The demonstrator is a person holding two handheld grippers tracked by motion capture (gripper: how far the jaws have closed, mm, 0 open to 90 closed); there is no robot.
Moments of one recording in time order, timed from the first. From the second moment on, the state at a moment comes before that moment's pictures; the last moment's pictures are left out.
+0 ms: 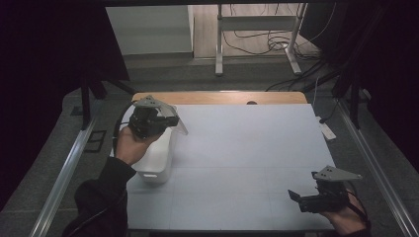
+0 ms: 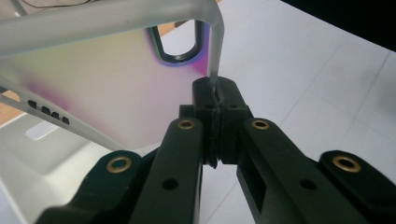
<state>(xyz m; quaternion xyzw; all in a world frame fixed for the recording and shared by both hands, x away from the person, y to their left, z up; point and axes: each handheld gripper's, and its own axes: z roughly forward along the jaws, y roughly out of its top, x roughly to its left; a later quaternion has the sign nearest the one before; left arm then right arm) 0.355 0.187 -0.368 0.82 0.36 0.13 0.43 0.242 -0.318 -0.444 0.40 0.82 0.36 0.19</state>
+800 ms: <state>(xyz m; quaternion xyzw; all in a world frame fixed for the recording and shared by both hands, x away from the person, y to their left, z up) 0.377 0.210 -0.367 0.81 0.40 0.17 0.40 0.221 -0.336 -0.447 0.44 0.80 0.36 0.21</state>
